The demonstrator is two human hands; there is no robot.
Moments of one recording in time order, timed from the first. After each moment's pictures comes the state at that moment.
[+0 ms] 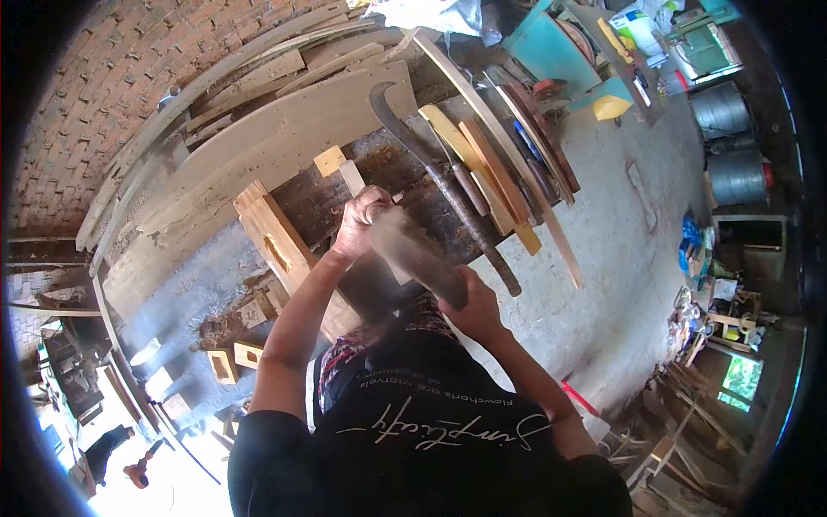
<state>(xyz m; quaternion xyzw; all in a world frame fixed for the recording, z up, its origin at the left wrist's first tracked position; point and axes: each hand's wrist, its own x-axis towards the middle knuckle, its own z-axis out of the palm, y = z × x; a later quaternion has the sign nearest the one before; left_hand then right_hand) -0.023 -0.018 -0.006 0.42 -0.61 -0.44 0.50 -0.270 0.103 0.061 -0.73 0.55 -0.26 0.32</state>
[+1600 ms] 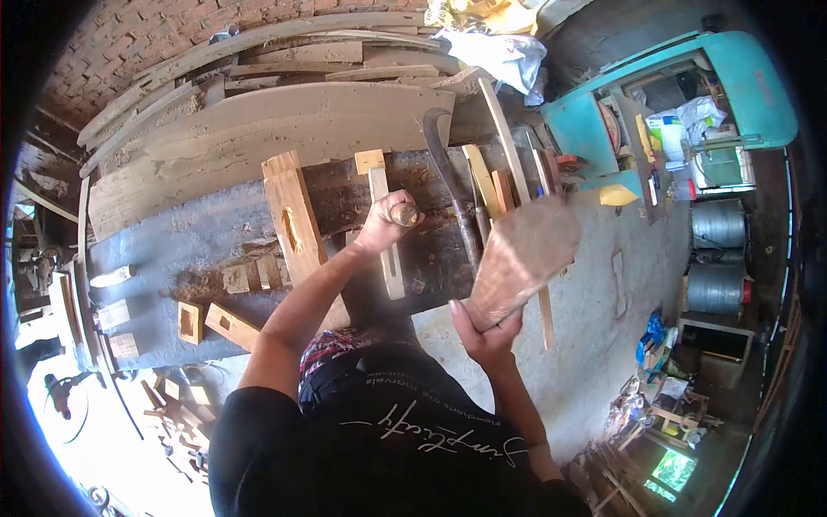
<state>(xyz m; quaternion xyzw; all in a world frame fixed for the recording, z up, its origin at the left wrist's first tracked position) -0.016 -0.021 -0.029 0.46 -0.51 -0.42 0.59 -0.204 0.070 0.141 -0.67 0.47 -0.46 0.35</state>
